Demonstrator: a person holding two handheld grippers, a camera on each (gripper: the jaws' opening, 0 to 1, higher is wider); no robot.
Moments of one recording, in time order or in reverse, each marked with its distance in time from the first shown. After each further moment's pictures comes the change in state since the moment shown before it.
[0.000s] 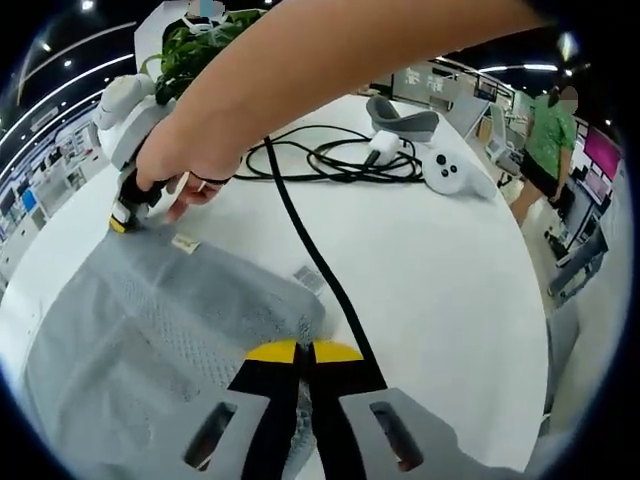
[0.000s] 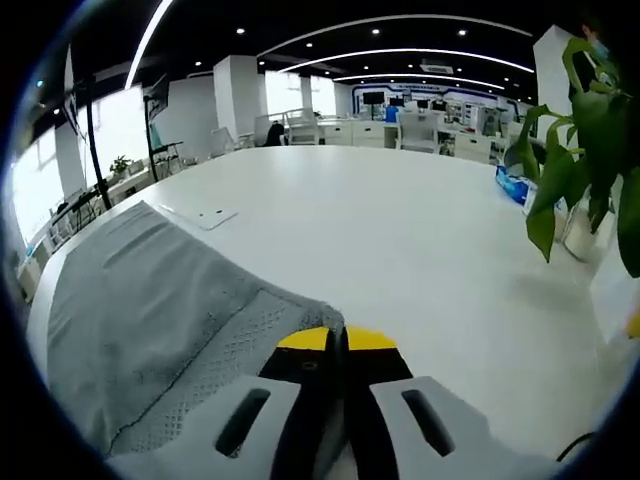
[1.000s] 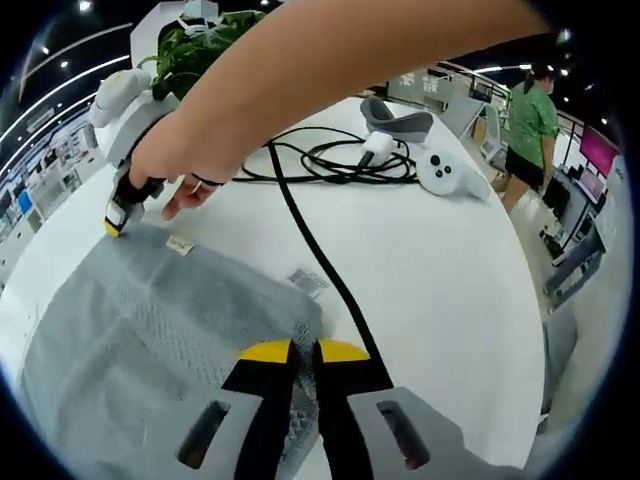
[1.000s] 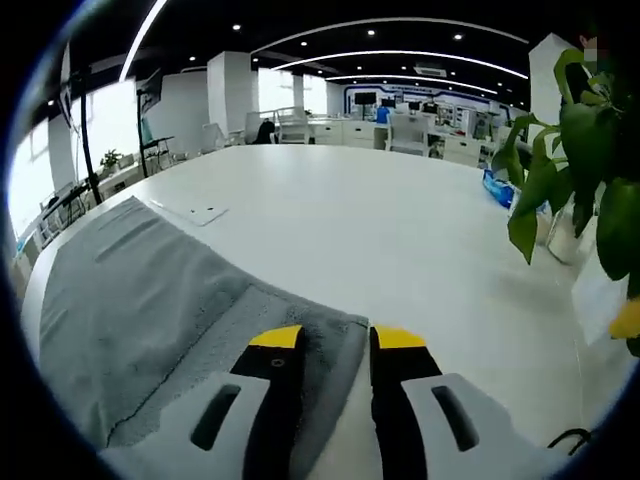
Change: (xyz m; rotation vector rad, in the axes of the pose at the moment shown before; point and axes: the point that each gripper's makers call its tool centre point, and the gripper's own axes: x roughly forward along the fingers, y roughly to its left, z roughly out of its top) left arm -0.001 -0.004 0.005 0.002 -0.008 -0.029; right arm -0.002 -0.011 -0.004 -0.030 0.025 -0.077
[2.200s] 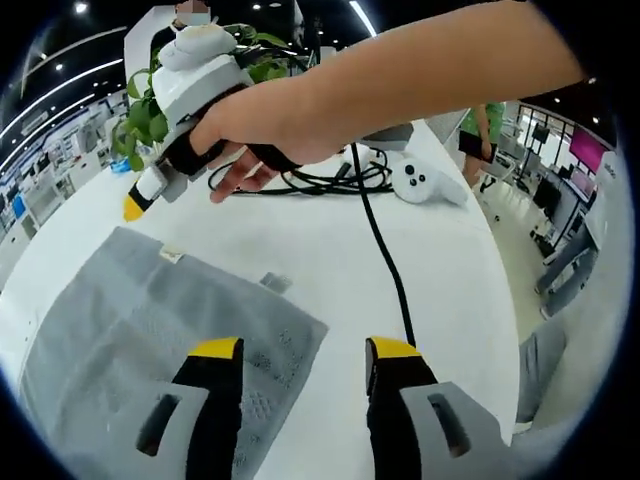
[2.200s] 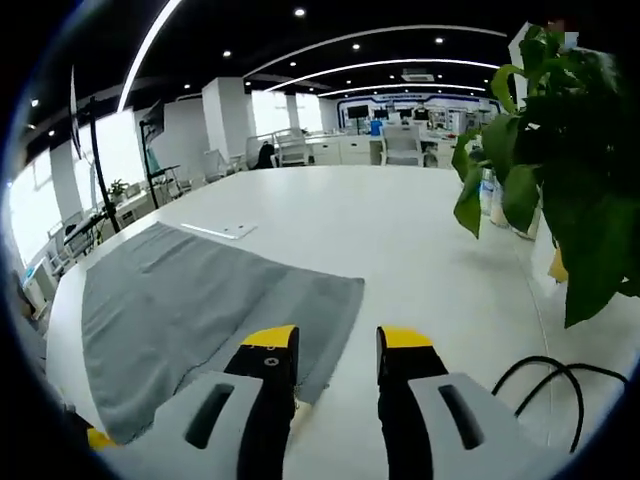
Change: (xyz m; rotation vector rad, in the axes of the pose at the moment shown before) left arm -0.014 -0.022 0.006 0.012 -0.020 -0.040; right arm -0.093 0.015 -0.010 0.090 -0.080 0.053
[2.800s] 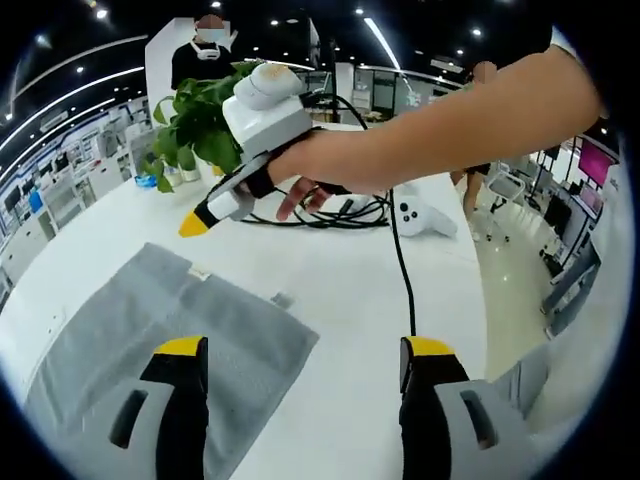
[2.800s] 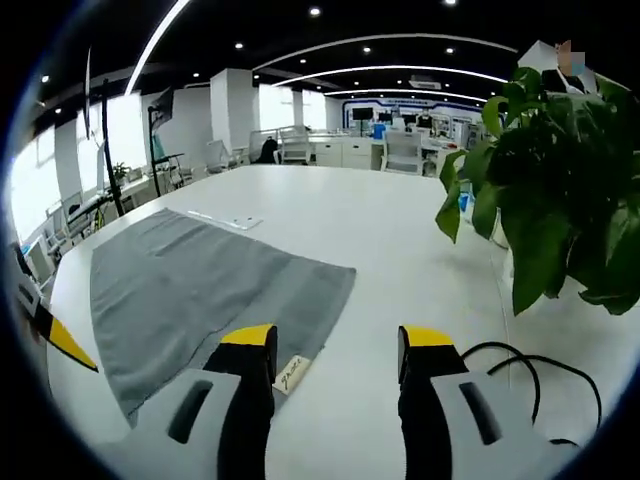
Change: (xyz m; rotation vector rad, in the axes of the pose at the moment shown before) left arm -0.048 -0.004 0.021 -0.037 -0.063 0.062; right arm -0.063 0.004 0.001 -0.043 -0.009 -0.033
